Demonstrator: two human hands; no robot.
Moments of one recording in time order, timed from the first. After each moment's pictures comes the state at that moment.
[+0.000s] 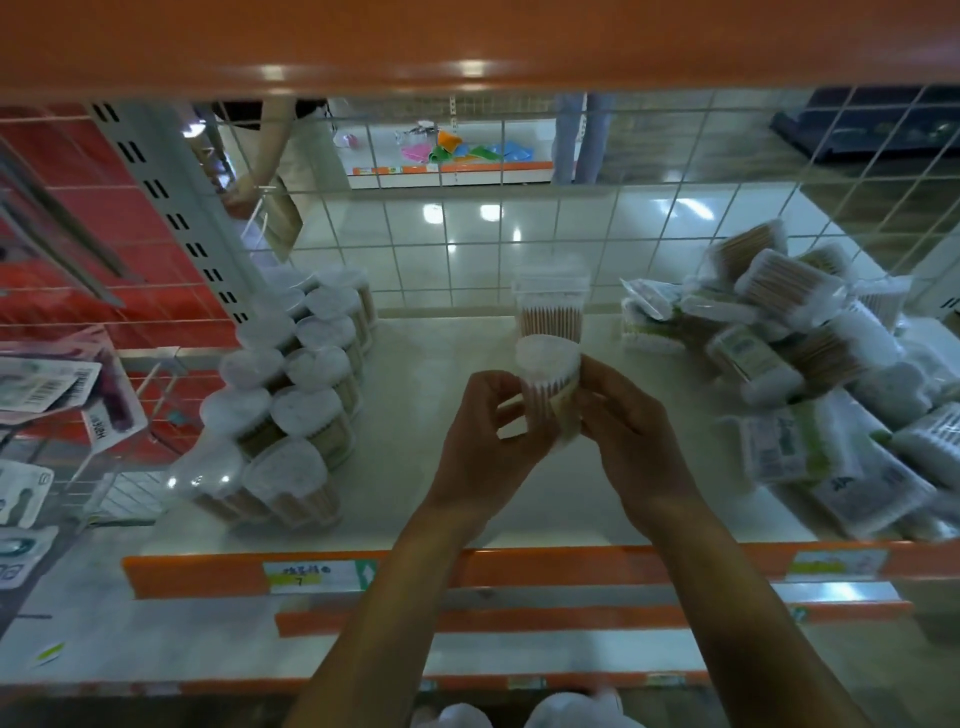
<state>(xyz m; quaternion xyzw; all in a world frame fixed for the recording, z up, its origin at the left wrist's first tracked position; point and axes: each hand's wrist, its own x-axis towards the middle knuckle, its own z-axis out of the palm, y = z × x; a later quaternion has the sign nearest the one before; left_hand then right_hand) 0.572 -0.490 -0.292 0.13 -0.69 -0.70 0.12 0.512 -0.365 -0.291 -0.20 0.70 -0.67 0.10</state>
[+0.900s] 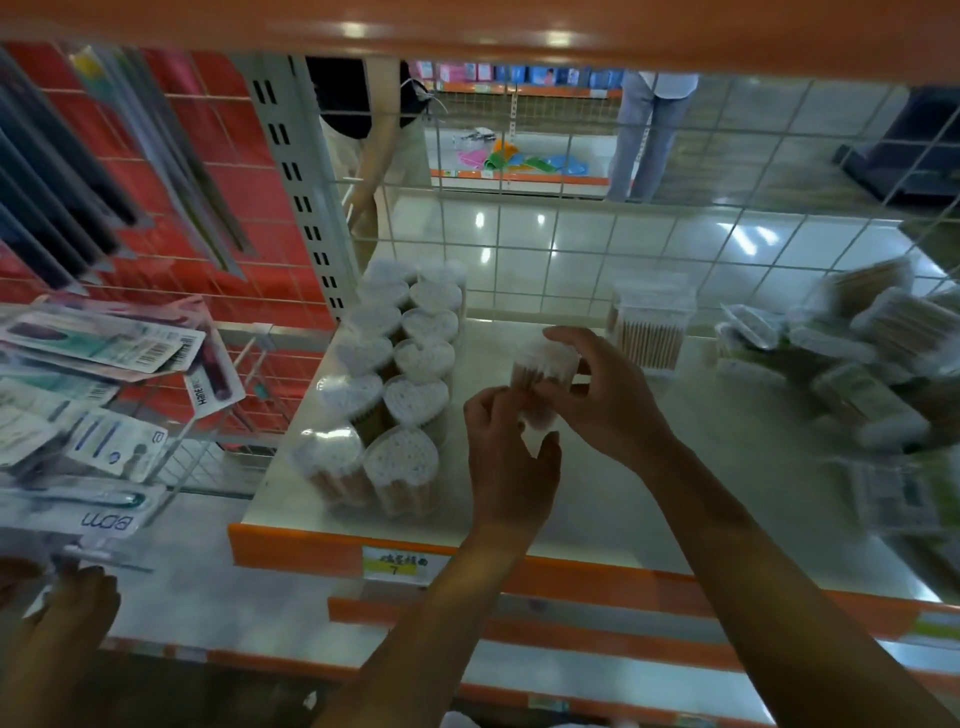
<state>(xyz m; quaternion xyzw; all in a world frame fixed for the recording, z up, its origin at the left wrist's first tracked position) 0.584 -0.542 -0.347 0.20 -0.79 -0.46 0.36 0.497 -0.470 -0.286 -0.34 0.85 -0.41 0.00</state>
